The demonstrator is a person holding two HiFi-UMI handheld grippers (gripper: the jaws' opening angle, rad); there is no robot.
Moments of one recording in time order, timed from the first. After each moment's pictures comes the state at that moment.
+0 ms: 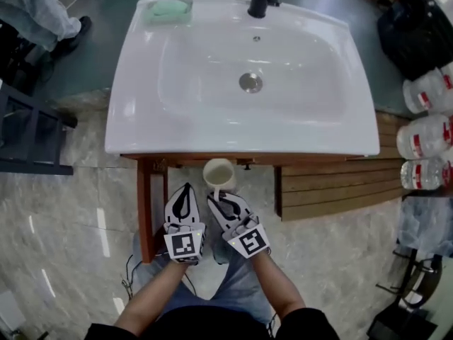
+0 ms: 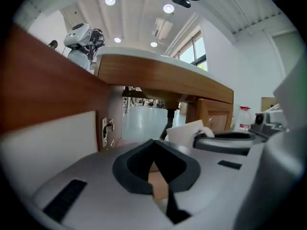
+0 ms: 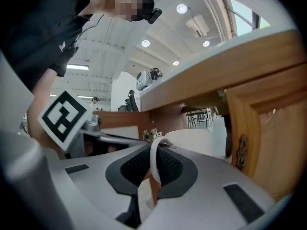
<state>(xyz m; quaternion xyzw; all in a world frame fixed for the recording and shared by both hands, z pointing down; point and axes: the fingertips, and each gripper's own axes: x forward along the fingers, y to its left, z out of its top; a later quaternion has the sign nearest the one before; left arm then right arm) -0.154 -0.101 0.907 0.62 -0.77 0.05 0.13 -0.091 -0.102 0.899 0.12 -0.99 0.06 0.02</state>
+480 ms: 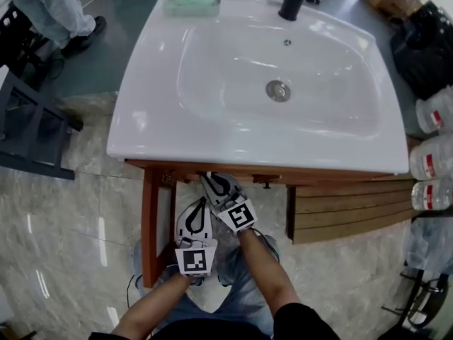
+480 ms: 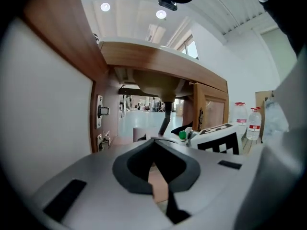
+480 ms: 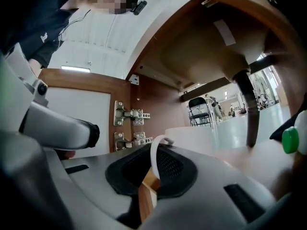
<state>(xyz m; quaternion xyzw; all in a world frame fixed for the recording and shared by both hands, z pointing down) -0.152 -0.108 0.955 0.64 -0.76 0.05 0.09 -0.198 -0.172 0.984 0.11 -0.99 0.04 -0.04</state>
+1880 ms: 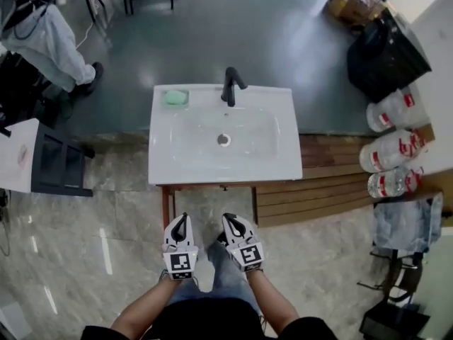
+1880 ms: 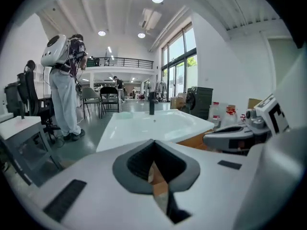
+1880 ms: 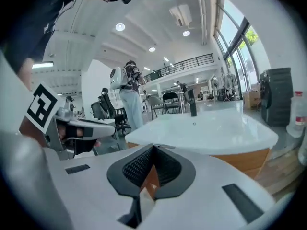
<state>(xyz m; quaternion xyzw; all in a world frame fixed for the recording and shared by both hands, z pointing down) -0.137 -0.060 0.657 0.65 -0.73 0.13 0.17 -0.021 -0.112 0.673 0.27 -0.94 0.14 0.13</state>
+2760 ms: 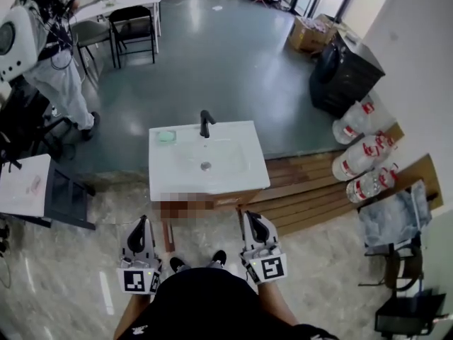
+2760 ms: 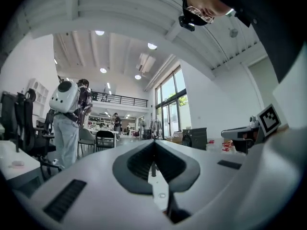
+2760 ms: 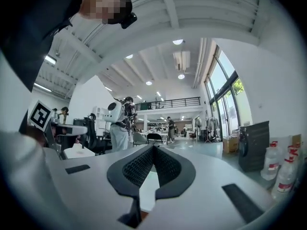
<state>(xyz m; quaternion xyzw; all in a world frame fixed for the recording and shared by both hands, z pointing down) -0.186 -0.008 0.319 0.69 -0.72 -0.02 -0.01 0.061 -0.111 0.340 0.40 -0.92 -0.02 -0.03</state>
